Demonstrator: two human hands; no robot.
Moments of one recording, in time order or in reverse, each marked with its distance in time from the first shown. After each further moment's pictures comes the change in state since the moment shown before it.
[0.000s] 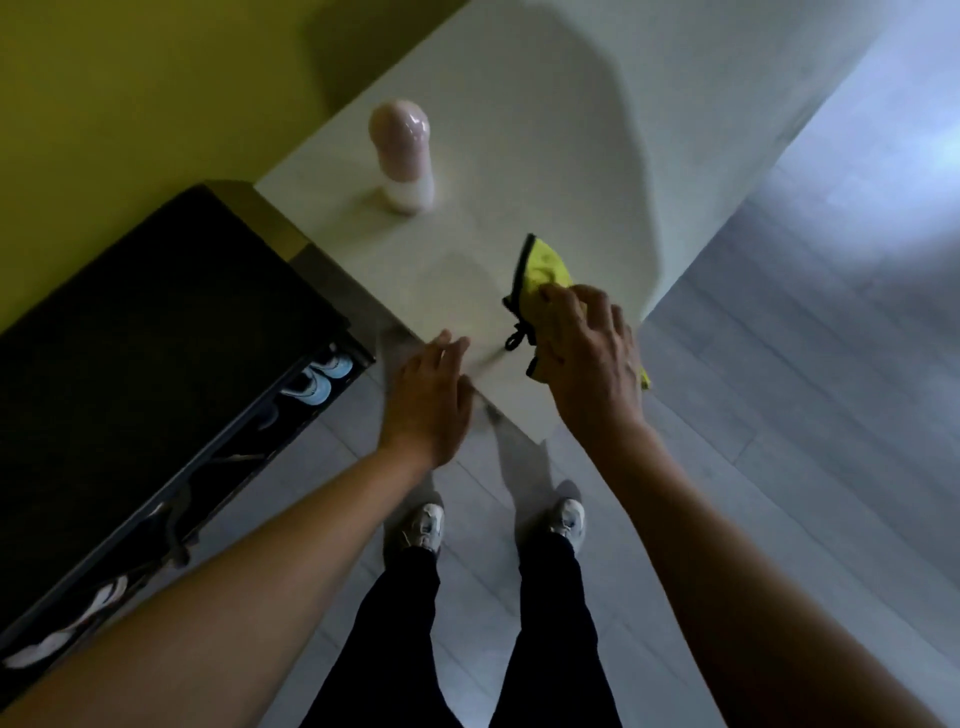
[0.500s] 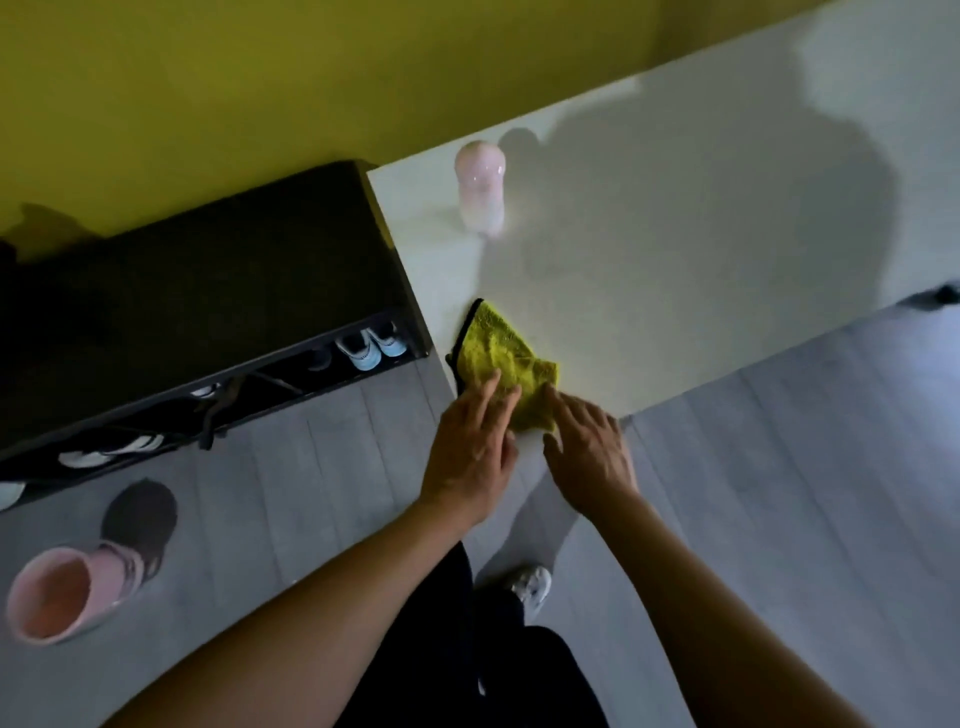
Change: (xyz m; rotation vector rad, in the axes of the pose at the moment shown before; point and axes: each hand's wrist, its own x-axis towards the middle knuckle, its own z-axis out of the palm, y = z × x) left_hand -0.015 0.114 0.067 -0.037 0.268 -0.268; right_hand 0.008 0.109 0.016 0.027 -0.497 -0.366
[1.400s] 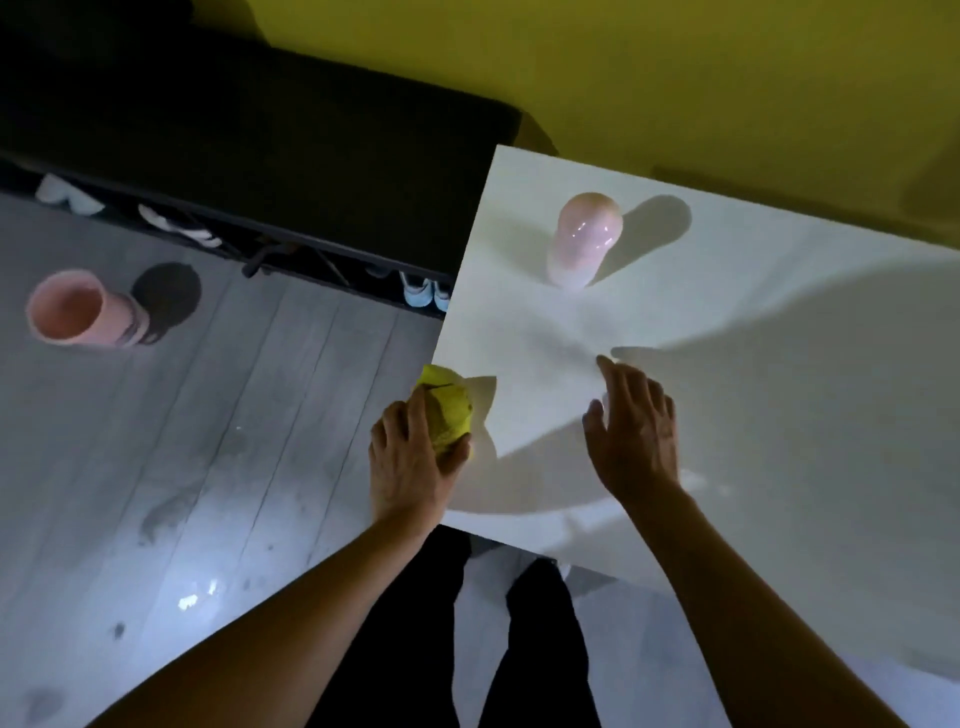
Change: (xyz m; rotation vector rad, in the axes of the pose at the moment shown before) left_hand 0.064 0.030 0.051 -0.173 0.433 -0.930; right_hand 0.208 0.071 -0.069 -0.106 -0.009 -0.524
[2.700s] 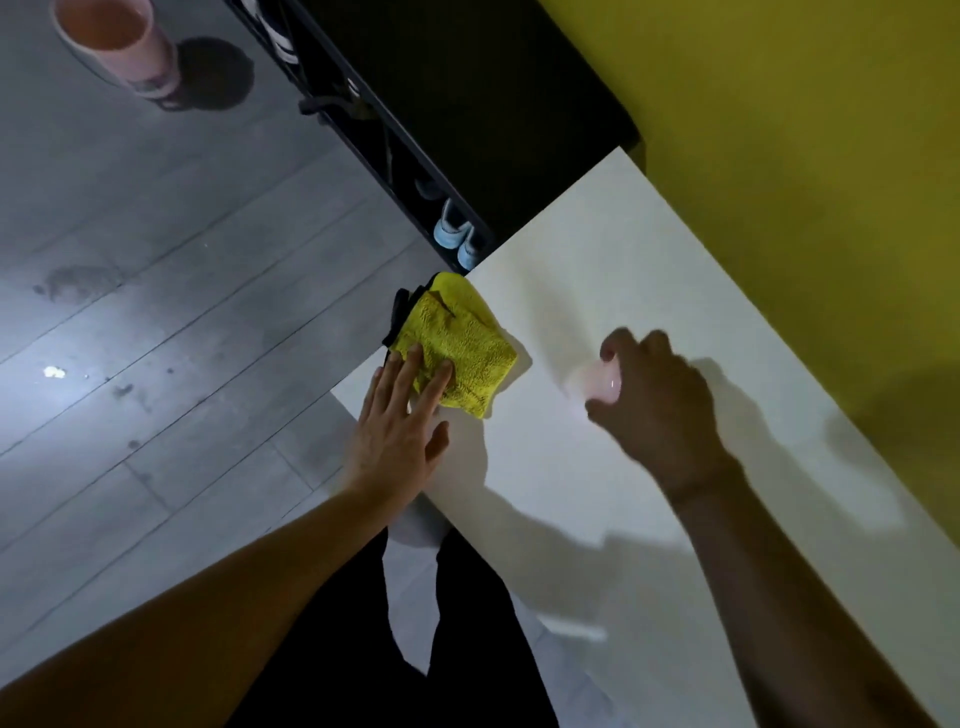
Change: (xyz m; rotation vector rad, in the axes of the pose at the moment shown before) left_hand -0.063 0.044 0.049 -0.055 0.119 -0.054; right_hand 0.084 -0.035 -0.113 -0.514 -0.434 -0.421
